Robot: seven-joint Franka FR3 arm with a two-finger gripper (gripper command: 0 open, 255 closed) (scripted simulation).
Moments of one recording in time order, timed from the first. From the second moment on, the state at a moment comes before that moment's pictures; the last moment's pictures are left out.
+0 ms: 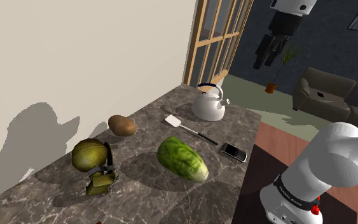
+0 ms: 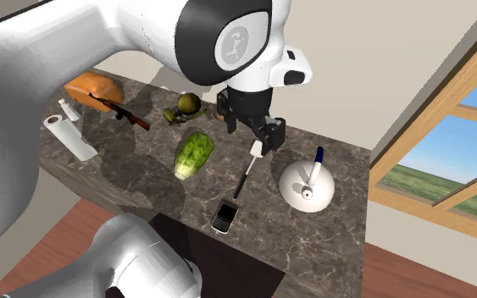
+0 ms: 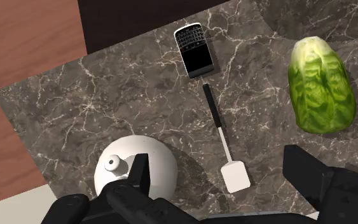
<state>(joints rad) -0.01 -0.81 -0.05 -2.29 -0.02 1.53 -0.02</state>
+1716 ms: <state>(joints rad) 0.10 -0.17 0.01 -2.48 0.00 2.26 -0.10</state>
